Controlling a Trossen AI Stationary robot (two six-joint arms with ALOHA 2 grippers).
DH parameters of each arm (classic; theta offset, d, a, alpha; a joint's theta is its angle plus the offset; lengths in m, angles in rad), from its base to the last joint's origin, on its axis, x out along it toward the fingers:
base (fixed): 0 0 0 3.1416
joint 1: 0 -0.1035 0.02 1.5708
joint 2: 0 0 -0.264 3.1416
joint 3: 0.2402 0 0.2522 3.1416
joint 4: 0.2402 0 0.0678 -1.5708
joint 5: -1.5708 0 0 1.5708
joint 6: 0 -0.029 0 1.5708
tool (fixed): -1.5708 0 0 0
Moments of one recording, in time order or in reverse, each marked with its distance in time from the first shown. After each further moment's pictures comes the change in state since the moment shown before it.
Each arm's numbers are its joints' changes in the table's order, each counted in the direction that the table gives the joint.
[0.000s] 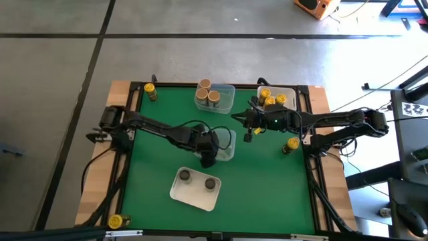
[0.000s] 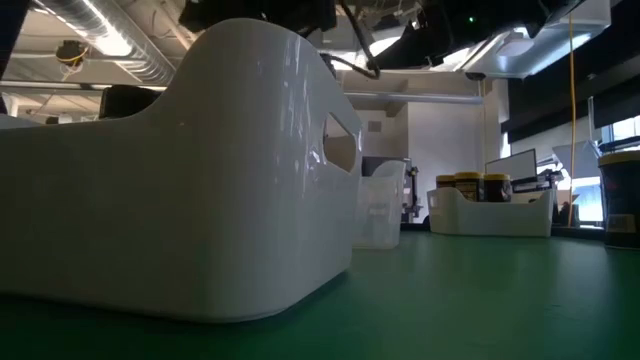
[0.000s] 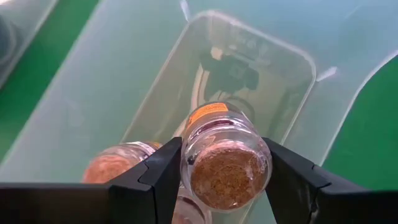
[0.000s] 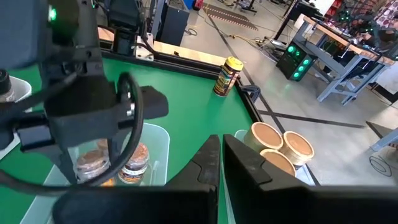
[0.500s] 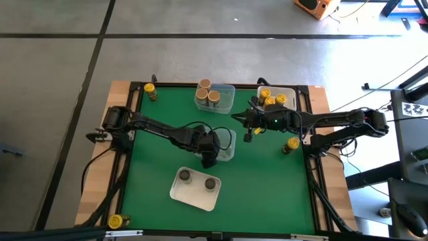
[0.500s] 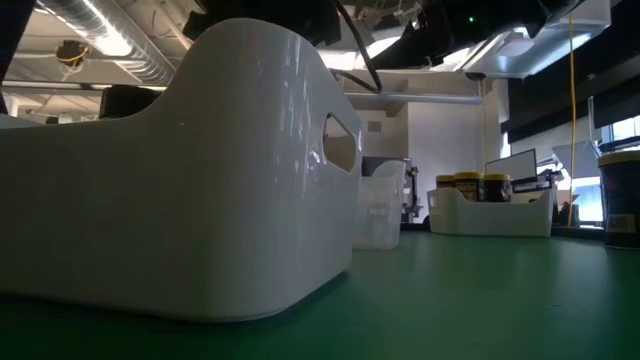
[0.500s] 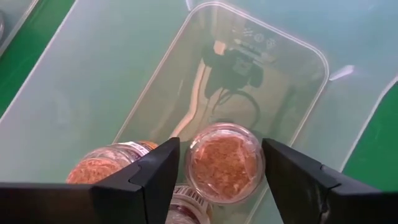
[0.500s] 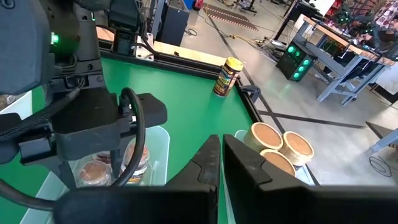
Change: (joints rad) left arm -0.001 0.038 0.000 -0.016 0.000 0.030; right arm 0.000 0.000 0.000 0.000 0.000 0.002
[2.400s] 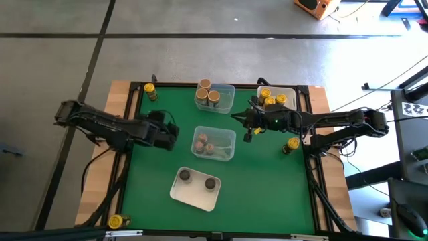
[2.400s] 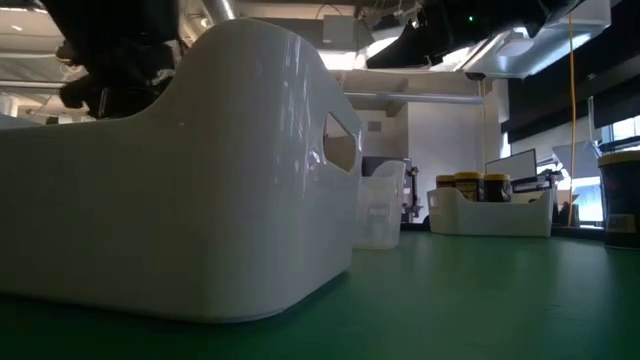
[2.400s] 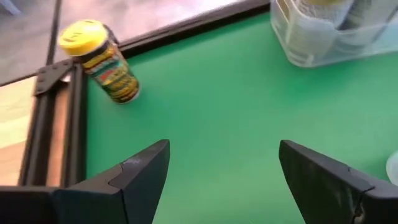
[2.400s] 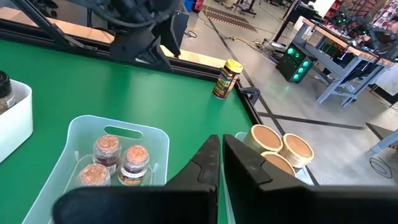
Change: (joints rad) left arm 0.049 -0.630 -0.466 0.519 -0.585 0.927; right arm 0.000 0.000 0.000 -0.009 -0.001 -0.002
